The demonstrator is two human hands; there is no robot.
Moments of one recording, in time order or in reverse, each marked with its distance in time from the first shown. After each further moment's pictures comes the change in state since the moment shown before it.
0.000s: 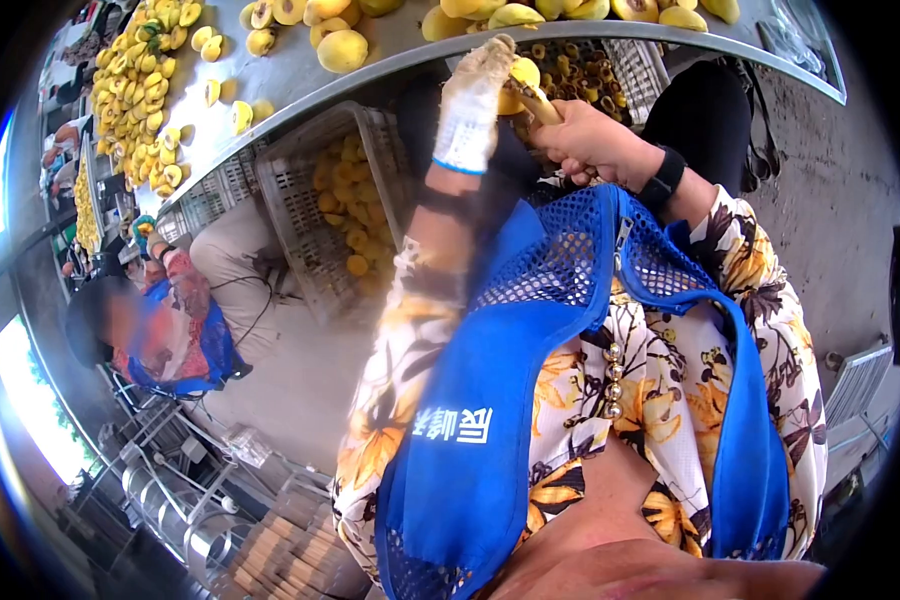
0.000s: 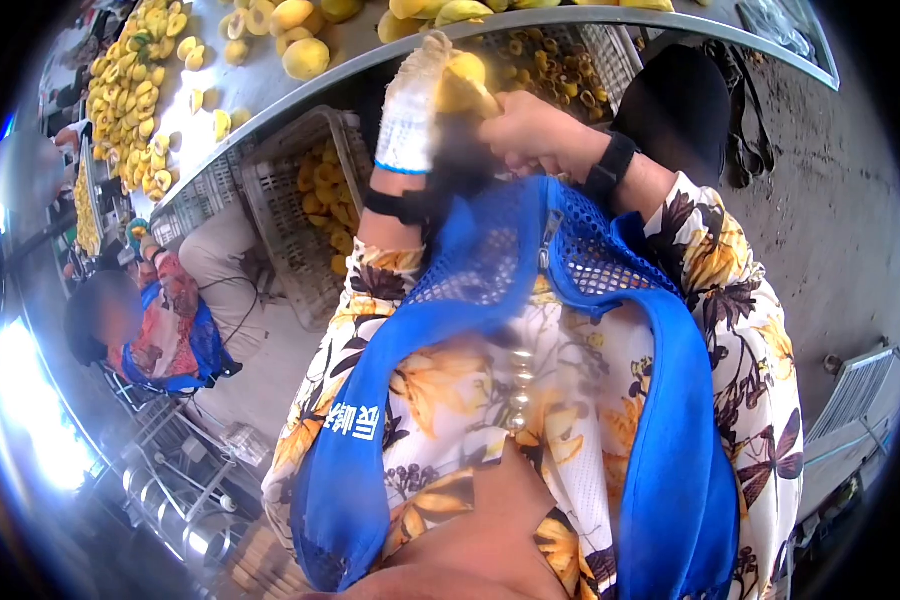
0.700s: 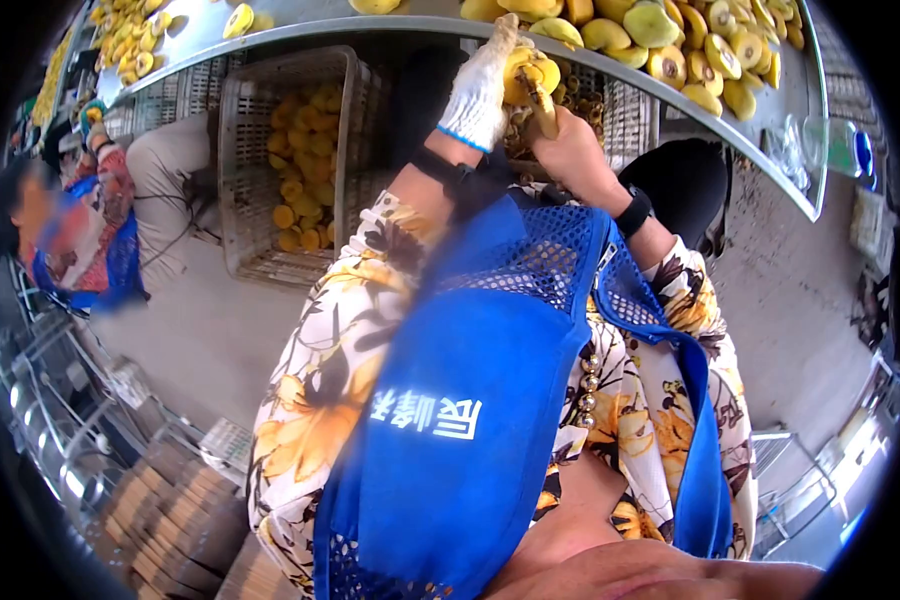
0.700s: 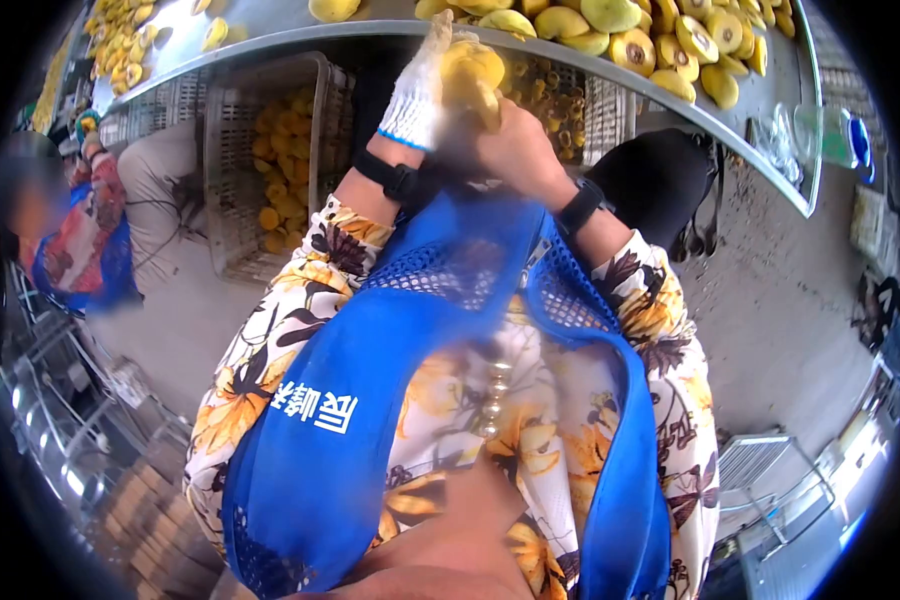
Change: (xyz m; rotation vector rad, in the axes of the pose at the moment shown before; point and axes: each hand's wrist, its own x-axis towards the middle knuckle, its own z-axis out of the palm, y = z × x) left_hand 0.005 -0.011 0.006 -0.523 0.148 -0.048; right_hand 0.012 0.007 0.010 -0.491 0.320 -0.377
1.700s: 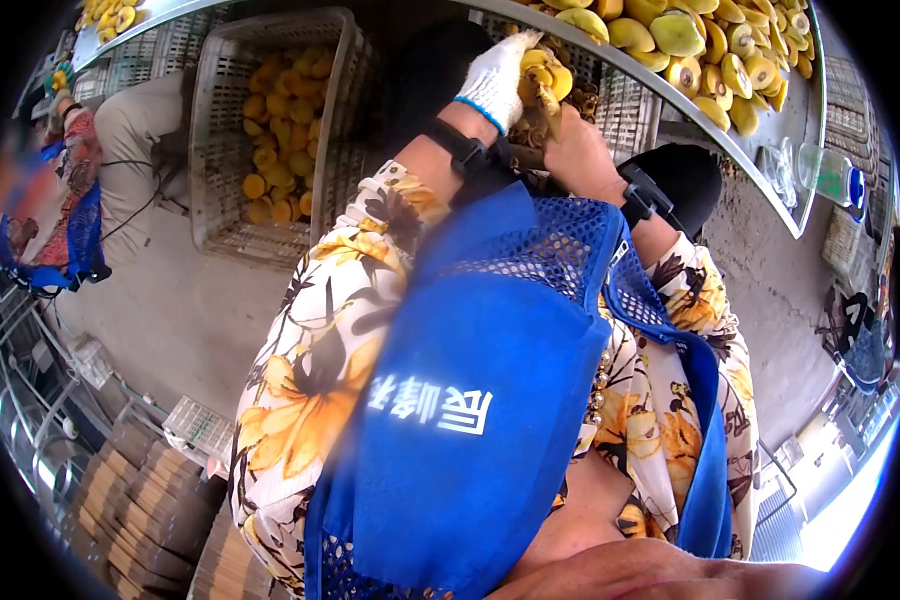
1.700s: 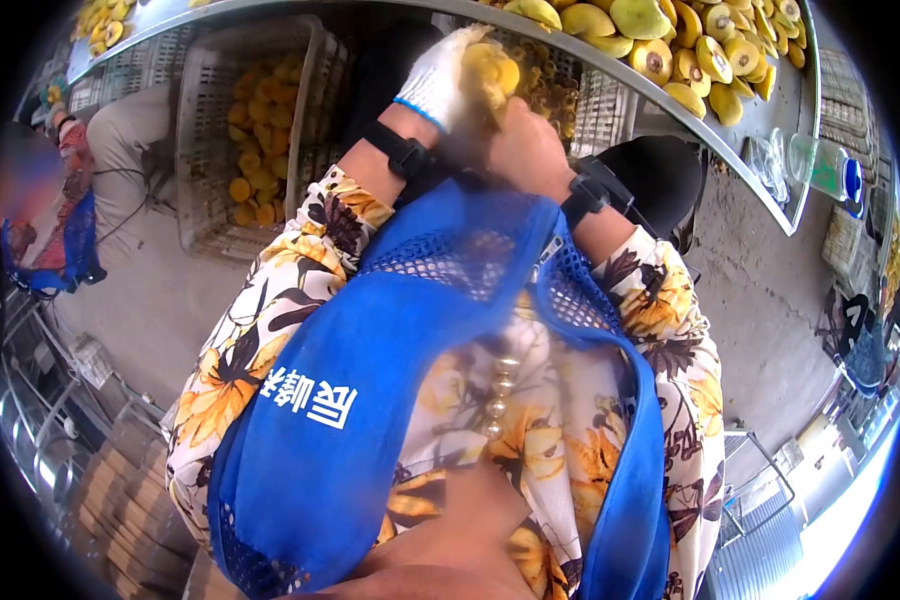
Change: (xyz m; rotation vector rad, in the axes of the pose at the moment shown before) left_hand 0.002 -0.015 -0.016 0.120 0.053 -0.202; right_hand 0.000 0.016 0.010 -0.548 -0.016 -0.034
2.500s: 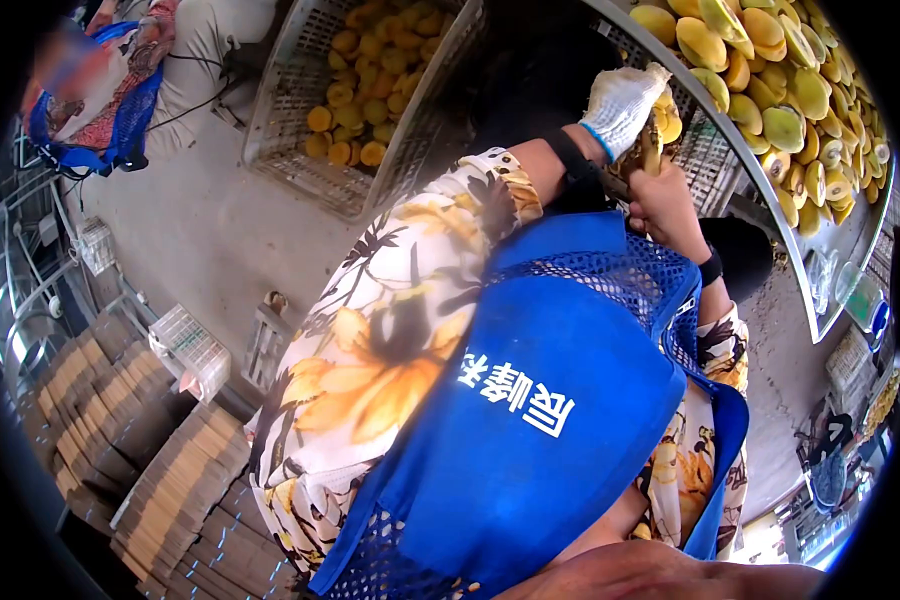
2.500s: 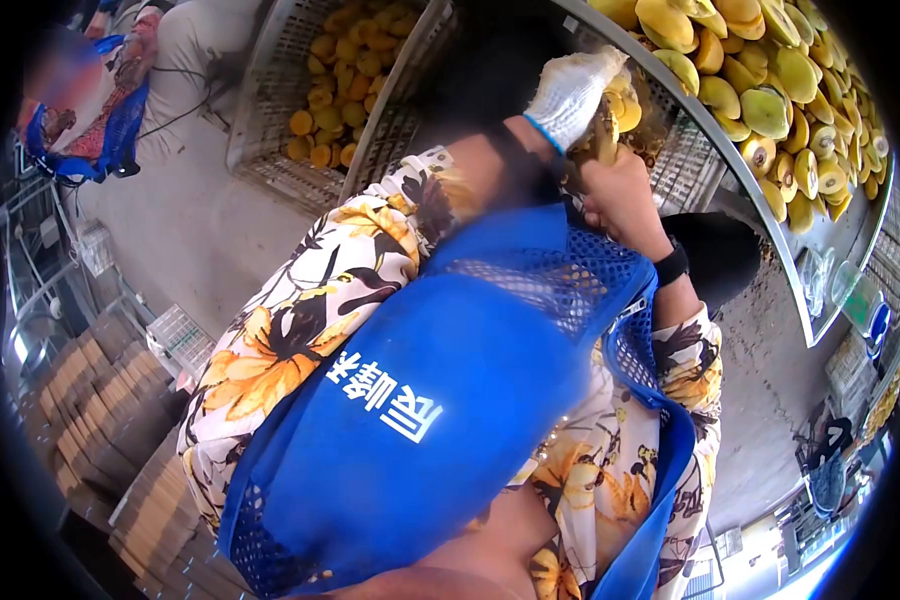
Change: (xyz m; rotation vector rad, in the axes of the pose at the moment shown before) left_hand 0.005 -0.011 -0.003 0.095 0.155 0.332; right_hand 0.001 -0.028 -0.008 0.675 -0.341 0.418
